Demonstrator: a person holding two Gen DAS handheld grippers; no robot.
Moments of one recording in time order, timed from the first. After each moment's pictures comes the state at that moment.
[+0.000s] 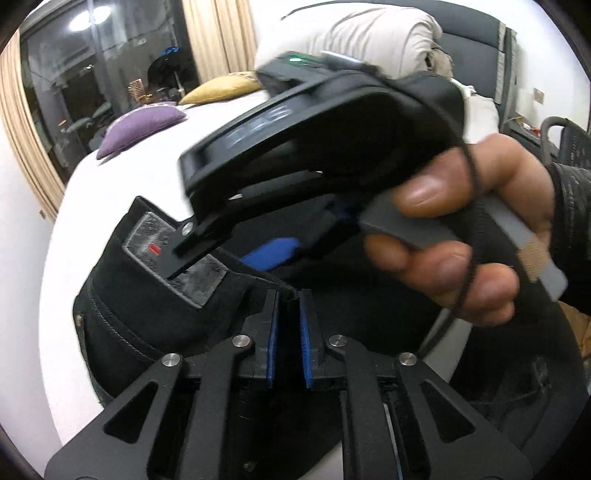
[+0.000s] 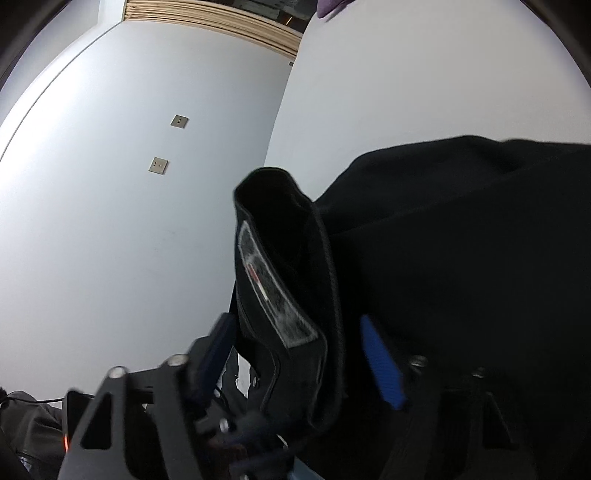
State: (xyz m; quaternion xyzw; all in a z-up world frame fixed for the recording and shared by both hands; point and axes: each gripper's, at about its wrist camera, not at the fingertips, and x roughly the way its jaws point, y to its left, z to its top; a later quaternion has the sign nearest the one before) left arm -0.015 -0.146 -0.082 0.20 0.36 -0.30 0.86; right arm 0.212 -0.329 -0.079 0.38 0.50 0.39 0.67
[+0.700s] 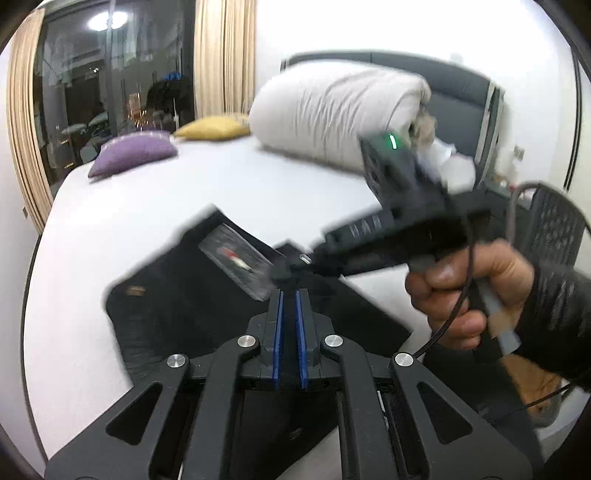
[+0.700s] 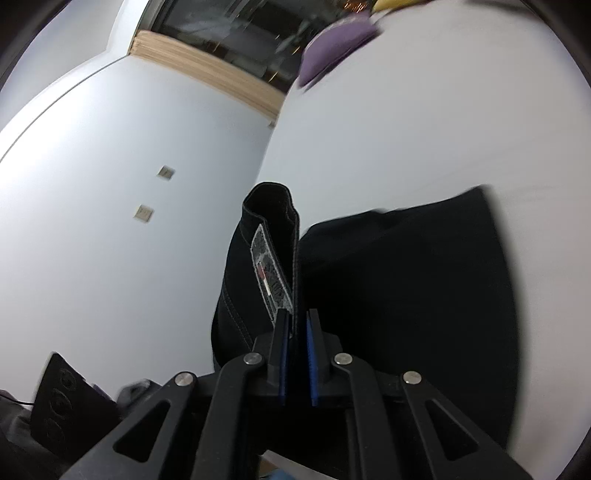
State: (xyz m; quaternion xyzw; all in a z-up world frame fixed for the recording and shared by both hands) left arm -0.037 -0.125 -0.032 0.10 0.29 -0.35 0.89; right arm 0.147 -0.425 -0.054 0.40 0.42 0.26 0.77
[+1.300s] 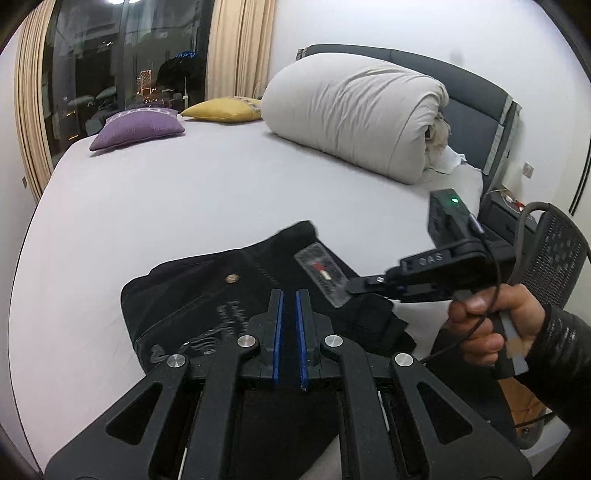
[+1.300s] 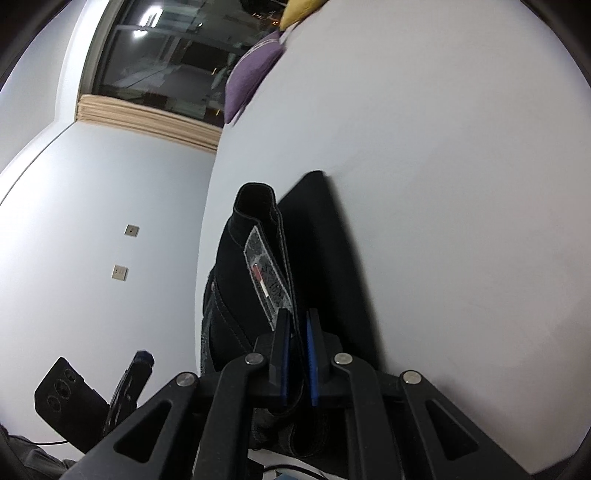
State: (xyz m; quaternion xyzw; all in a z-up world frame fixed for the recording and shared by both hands) left arm 0.018 -0.138 -0.031 0.07 0.34 -0.33 0.88; right arm 0.114 -0.484 -0.118 0.49 0.44 0.18 0.73
